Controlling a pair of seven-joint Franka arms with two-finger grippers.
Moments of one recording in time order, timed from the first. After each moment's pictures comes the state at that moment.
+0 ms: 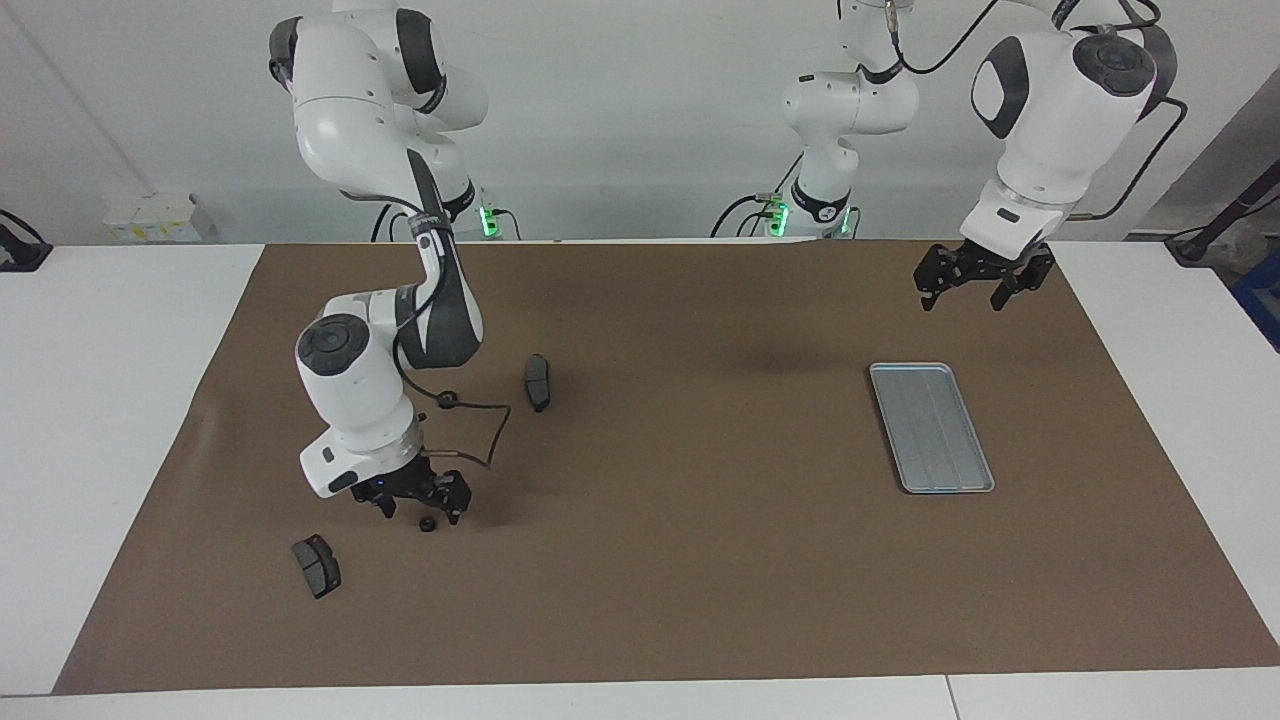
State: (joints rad) left arm -0.12 -0.07 0.03 -1.85 0.04 1.78 0.02; right arm 0.09 0.54 0.02 -1.55 -0.02 2.24 0.28
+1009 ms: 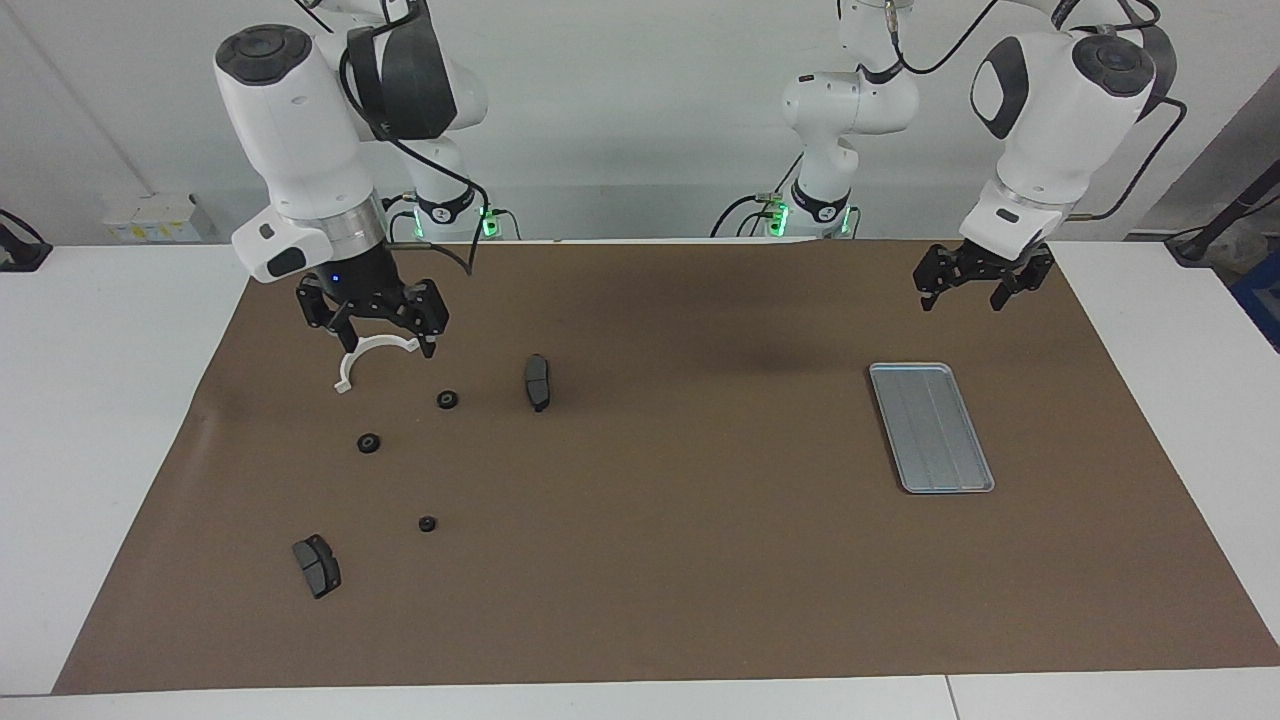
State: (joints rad) left arm -0.12 -0.07 0.03 -1.85 0.04 1.78 0.02; right arm 0.12 0.10 0.02 -1.58 -0.02 1.79 0.28
